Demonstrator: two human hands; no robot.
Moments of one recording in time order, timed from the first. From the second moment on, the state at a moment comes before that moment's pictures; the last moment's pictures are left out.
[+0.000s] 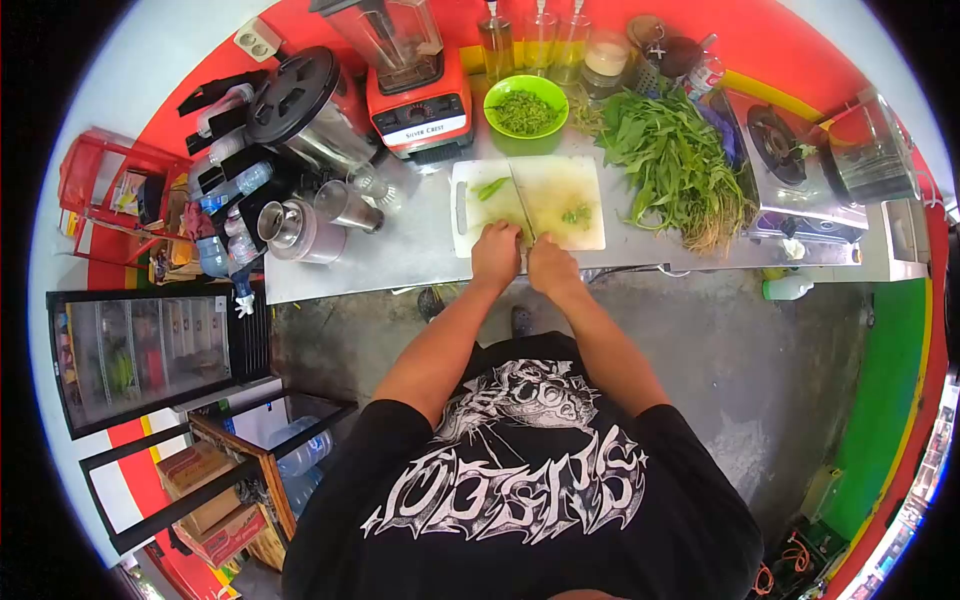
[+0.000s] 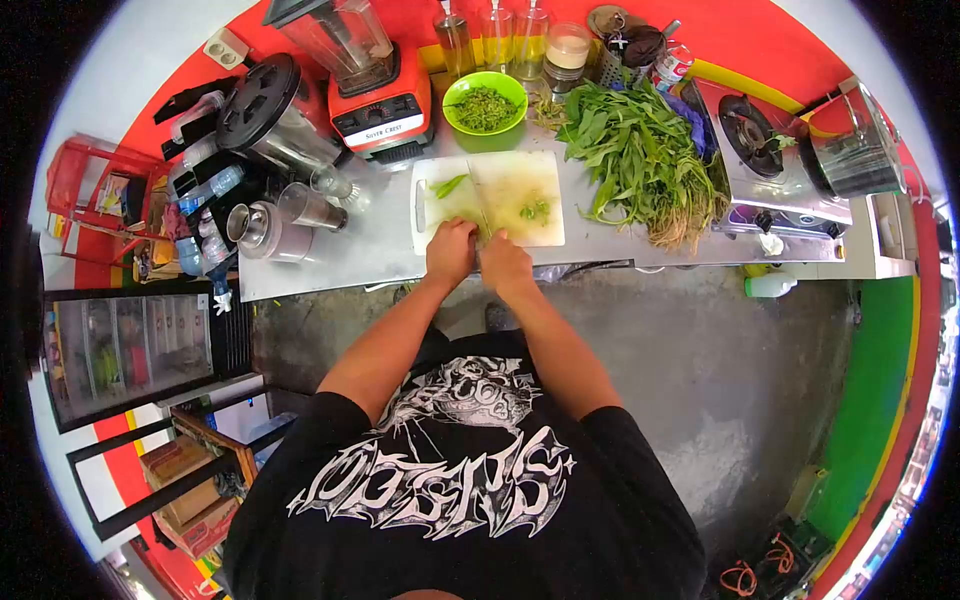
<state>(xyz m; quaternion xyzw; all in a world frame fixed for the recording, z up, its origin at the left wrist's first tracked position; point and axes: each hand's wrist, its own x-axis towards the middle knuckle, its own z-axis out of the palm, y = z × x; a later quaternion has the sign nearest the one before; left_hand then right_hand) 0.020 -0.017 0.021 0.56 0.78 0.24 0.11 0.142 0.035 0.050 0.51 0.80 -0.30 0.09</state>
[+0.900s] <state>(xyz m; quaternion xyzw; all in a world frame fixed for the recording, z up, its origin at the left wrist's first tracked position) 0.014 -0.016 0.024 0.50 0.81 0.27 0.18 0.134 0.038 0.037 0.51 0.79 -0.33 0.08</state>
